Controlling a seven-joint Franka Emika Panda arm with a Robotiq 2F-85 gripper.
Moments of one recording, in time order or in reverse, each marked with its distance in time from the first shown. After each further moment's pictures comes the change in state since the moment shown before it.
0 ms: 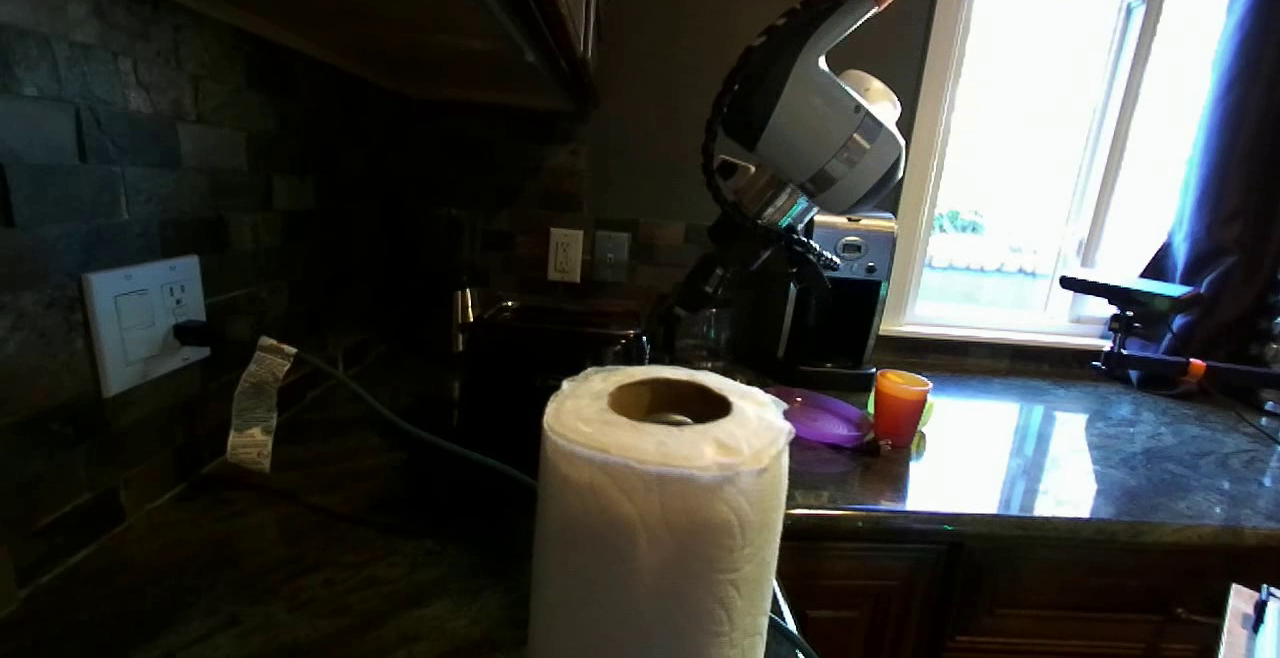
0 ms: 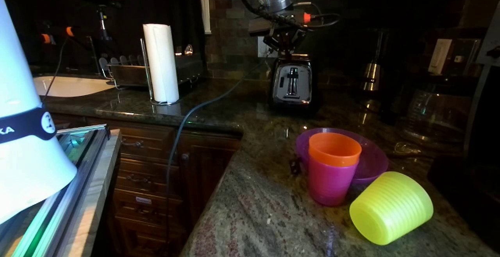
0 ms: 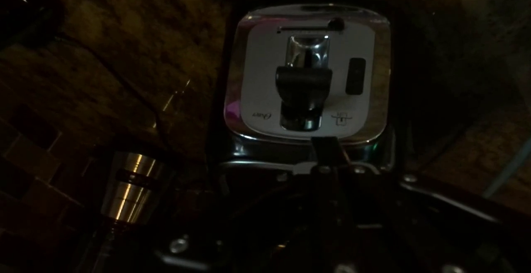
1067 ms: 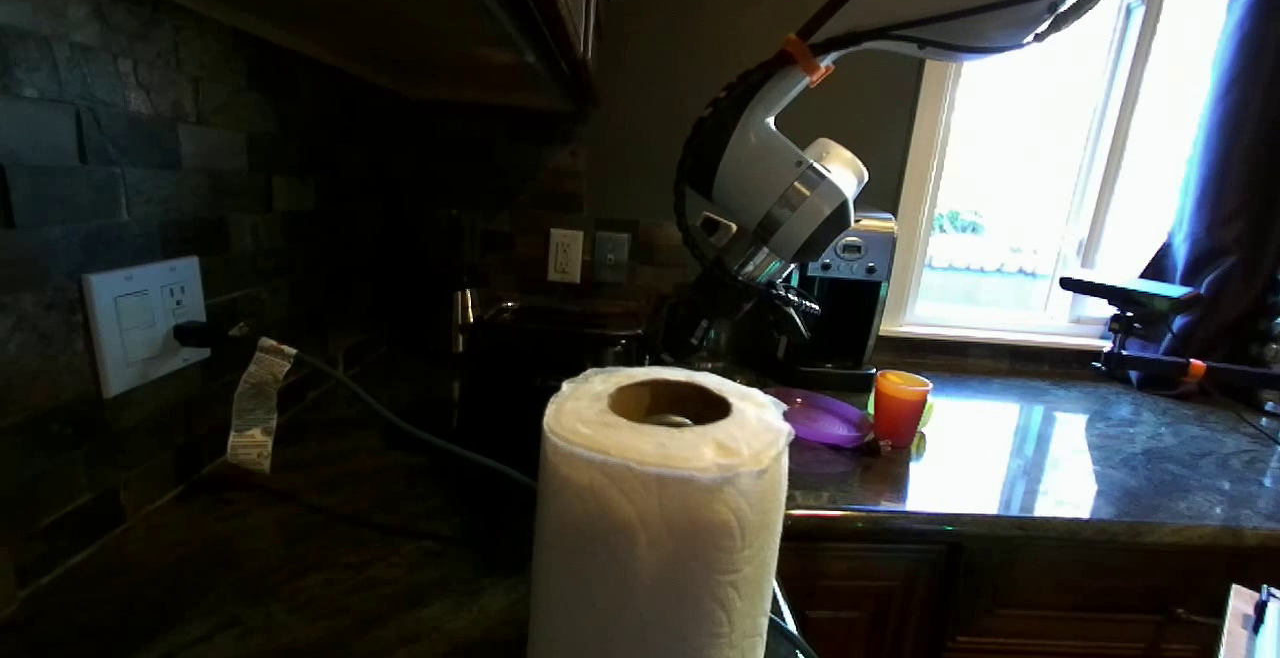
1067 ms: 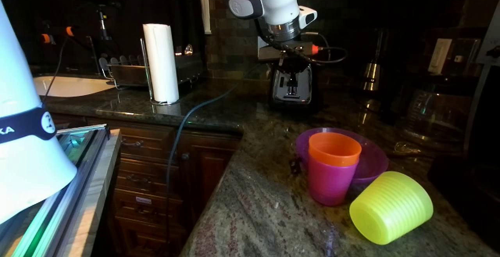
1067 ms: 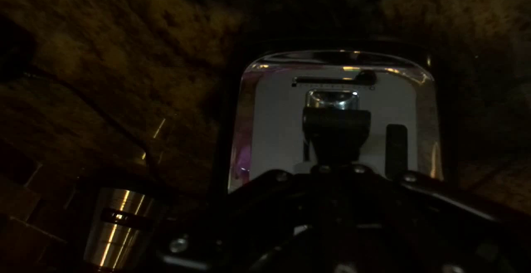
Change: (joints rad) arm -0.060 0.198 0.046 0.128 0.255 -0.002 -0.273
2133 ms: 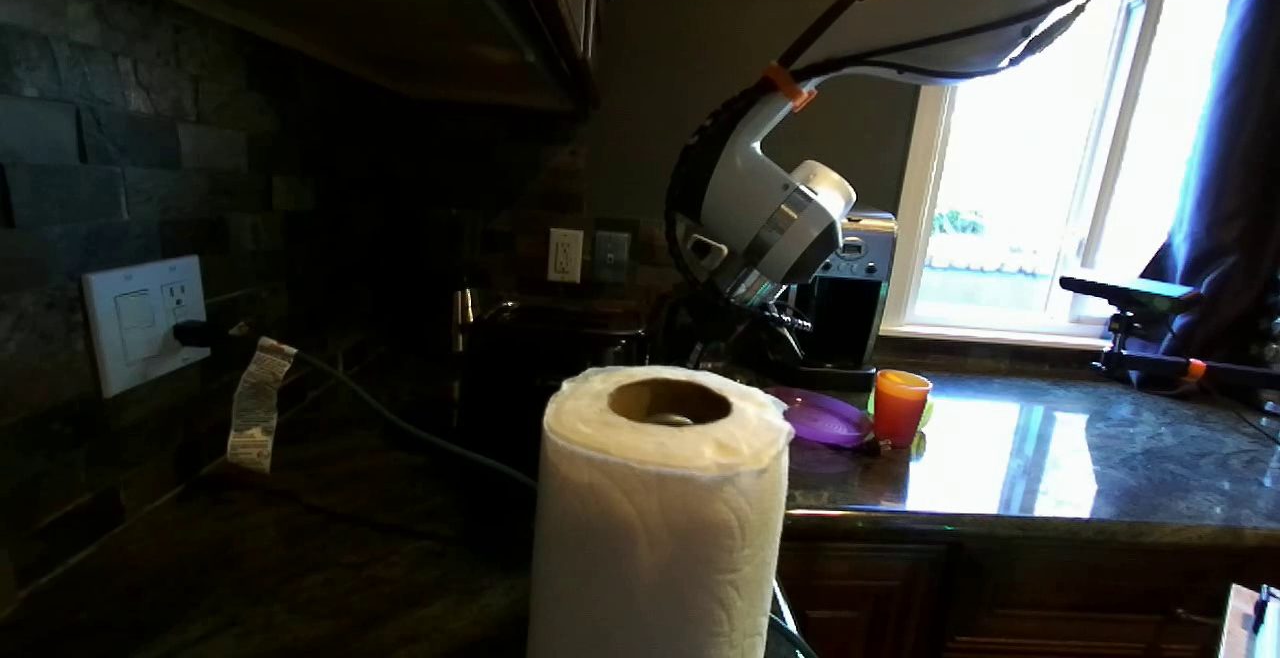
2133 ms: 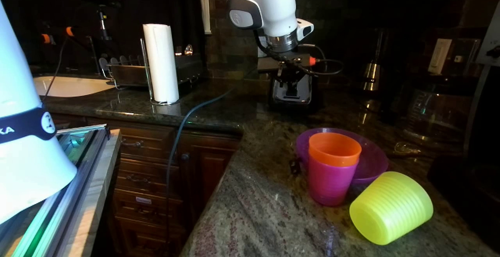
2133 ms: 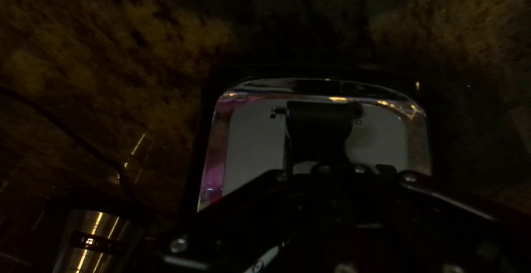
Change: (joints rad) arm -0.004 0.065 0.019 0.025 0.015 0.000 -0.037
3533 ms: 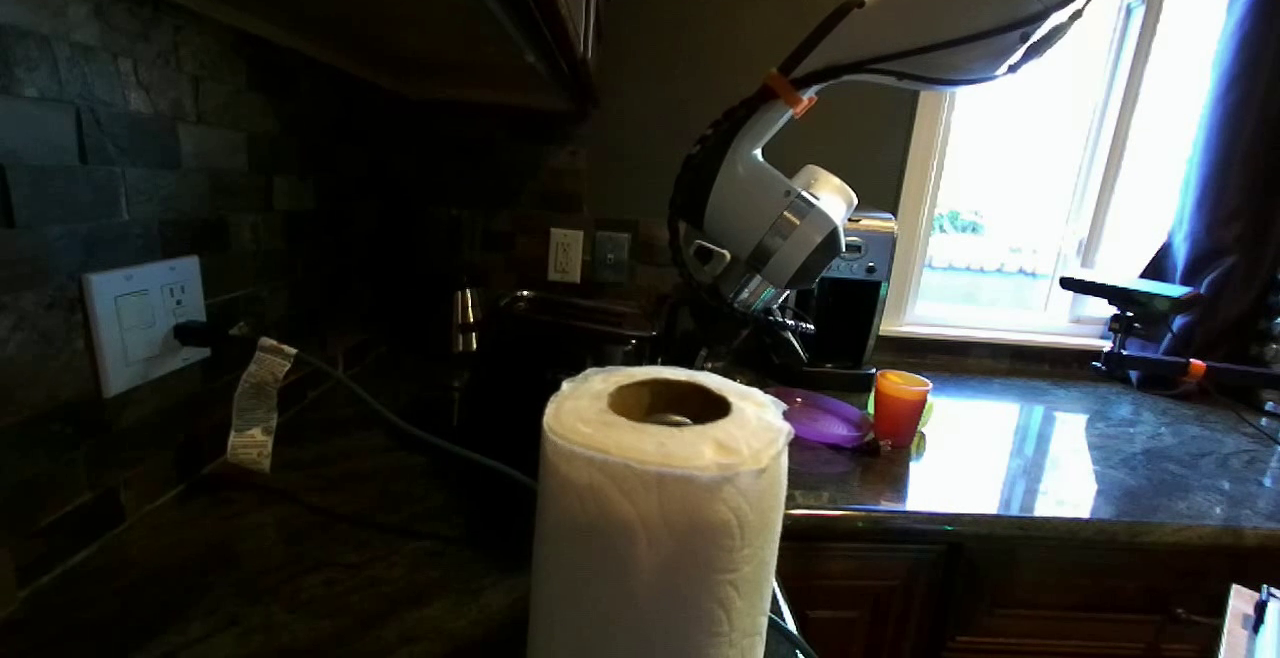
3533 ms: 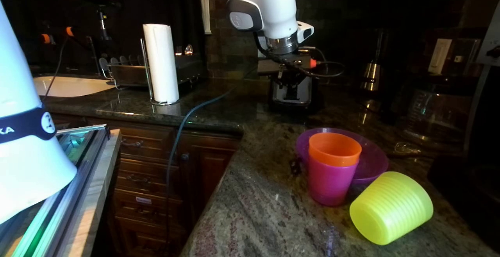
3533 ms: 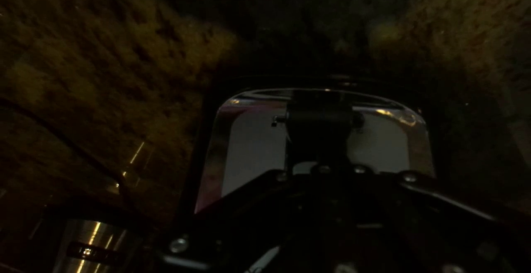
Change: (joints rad) arm -0.001 0.007 -0.008 -0.008 -0.013 0.001 -0.004
